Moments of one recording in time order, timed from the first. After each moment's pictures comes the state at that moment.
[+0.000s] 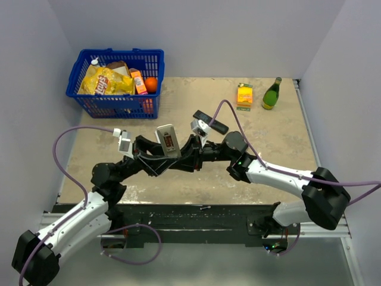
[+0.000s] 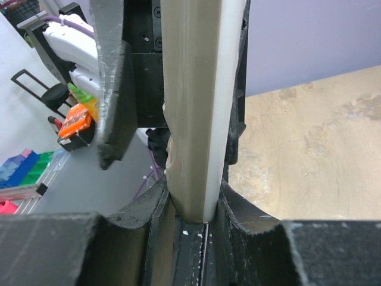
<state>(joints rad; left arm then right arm) -0.58 0.69 0.32 0.90 0.56 -0.71 0.86 1.35 0.74 0.81 -0.78 0.51</state>
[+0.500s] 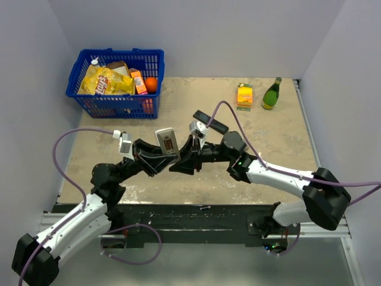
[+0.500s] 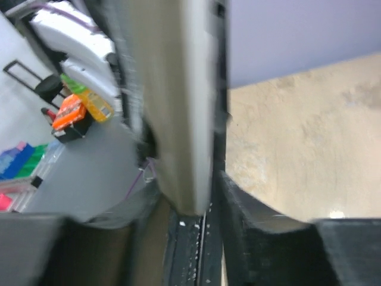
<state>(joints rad) -0.58 0.69 0.31 0.88 0.55 -0.68 0.86 1.35 0.74 0.77 -0.79 0.46</state>
